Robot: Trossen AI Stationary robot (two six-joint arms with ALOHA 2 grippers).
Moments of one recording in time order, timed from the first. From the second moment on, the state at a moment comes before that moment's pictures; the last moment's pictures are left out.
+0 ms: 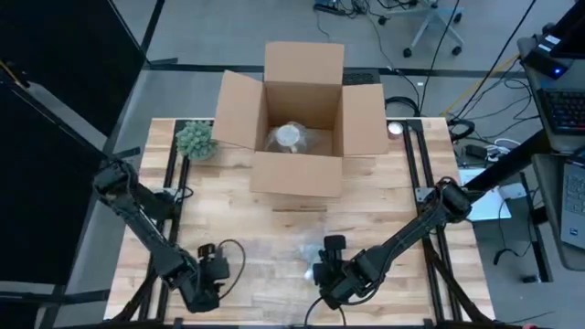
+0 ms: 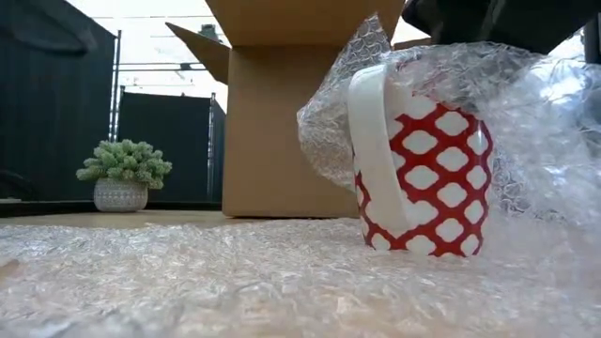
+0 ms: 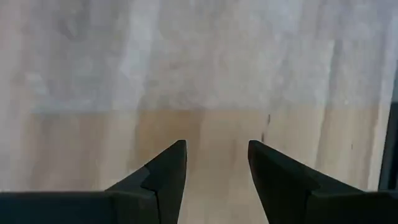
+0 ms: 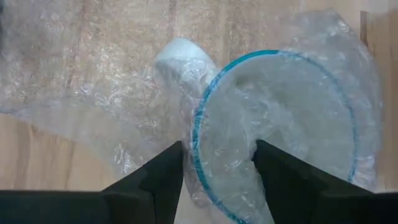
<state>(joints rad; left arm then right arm) -0.96 1.57 0.84 -0.53 -0.27 -1.12 0.63 1.95 1.52 -0.86 0.39 0.48</state>
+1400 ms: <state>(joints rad) -0.73 1.67 0.93 -0.17 -0.39 -0.38 0.63 1.94 1.52 -0.86 0.39 0.48</state>
